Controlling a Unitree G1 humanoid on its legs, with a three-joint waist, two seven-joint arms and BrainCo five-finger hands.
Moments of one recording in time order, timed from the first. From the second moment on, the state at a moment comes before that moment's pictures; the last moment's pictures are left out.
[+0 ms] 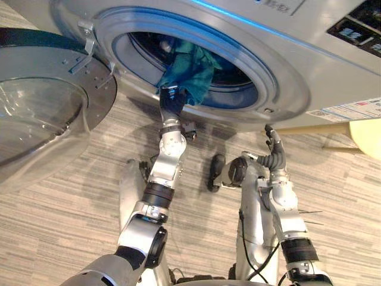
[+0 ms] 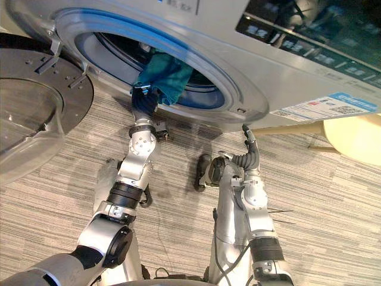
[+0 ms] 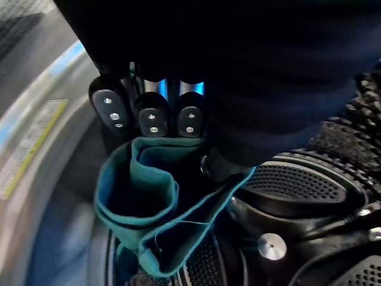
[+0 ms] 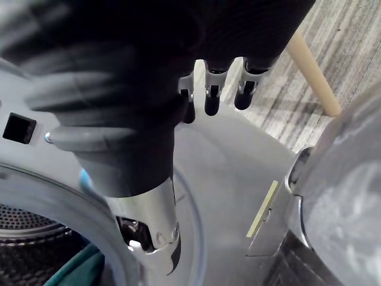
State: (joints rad) left arm -0.80 0.02 -0.07 0.37 -0.06 -0.09 0.46; right arm -0.17 -0.11 -0.03 0.19 -0.09 -0.19 -0.19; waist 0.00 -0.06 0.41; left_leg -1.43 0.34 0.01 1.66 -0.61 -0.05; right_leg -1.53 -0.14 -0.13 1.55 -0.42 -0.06
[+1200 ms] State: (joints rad) left arm -1.30 0.41 -0.30 0.82 0.59 0.01 0.14; right arm -0.11 -0.11 0.03 0.08 0.02 -0.26 -0.07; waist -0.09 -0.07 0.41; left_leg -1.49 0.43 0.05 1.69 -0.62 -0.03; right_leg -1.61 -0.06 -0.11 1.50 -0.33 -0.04
